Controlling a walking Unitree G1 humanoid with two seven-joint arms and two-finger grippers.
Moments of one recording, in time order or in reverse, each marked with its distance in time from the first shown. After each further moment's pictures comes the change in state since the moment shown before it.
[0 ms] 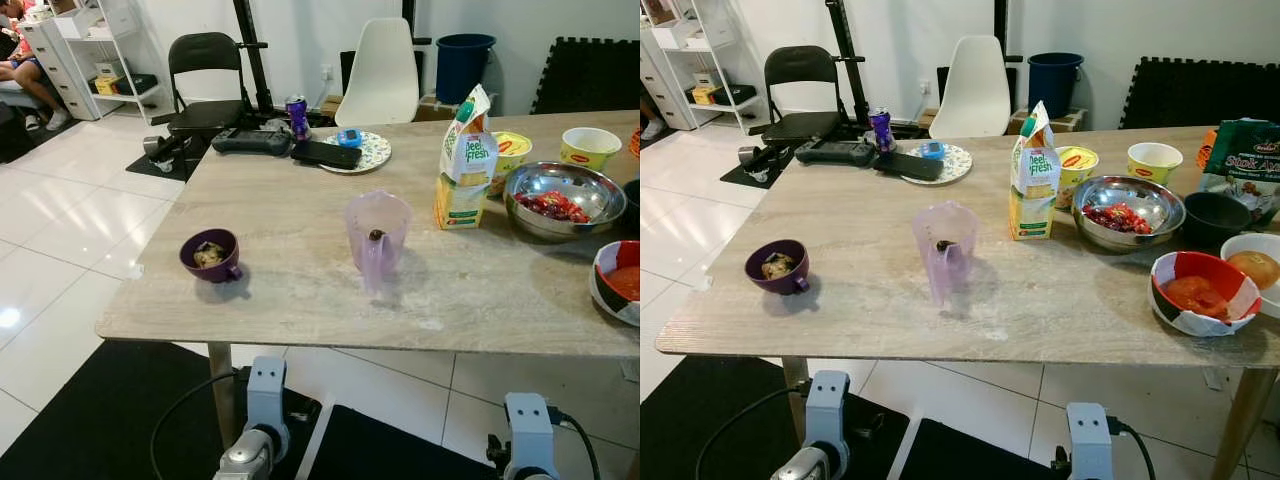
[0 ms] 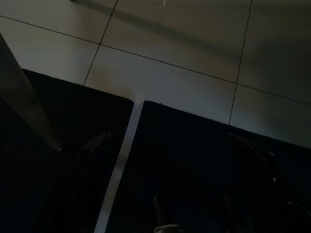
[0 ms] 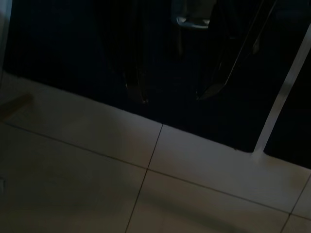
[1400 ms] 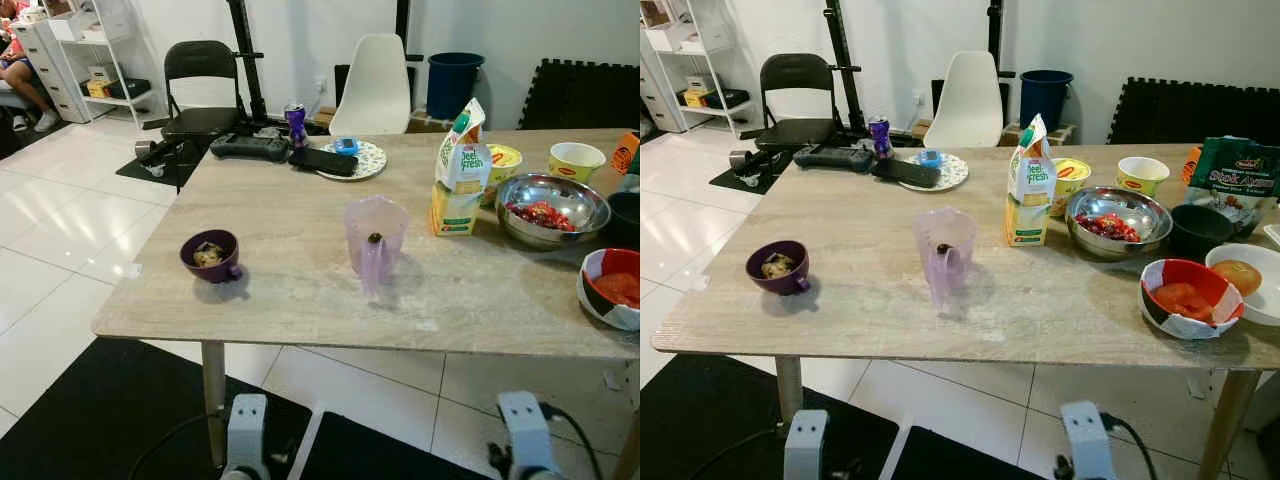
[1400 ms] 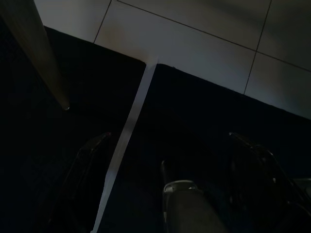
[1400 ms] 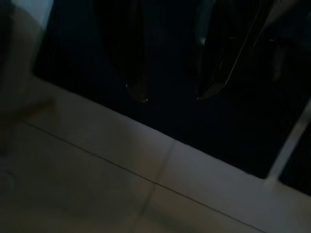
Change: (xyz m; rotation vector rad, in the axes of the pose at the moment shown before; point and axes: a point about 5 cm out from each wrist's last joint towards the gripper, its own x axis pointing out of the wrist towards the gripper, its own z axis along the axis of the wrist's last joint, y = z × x) left arm -0.021 0.022 -0.050 -0.029 0.139 0.091; right arm 0.000 -0.015 -0.004 -0.100 0.083 0.035
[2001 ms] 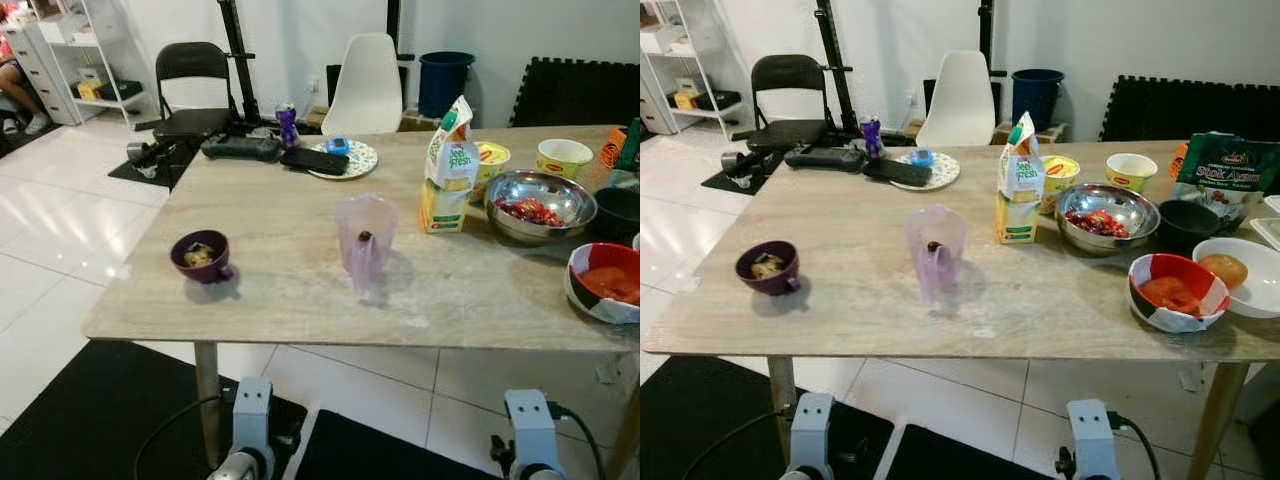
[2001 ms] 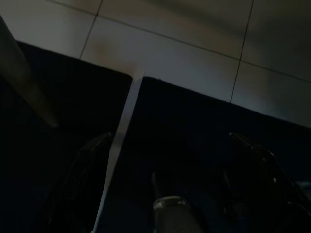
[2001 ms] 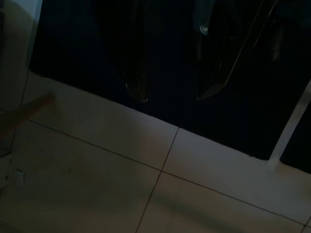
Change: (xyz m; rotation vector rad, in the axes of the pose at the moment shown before) left arm 0.007 -0.008 0.017 0.021 -0.033 -0.050; right arm 0.000 0.003 0.007 0.036 -0.059 -0.012
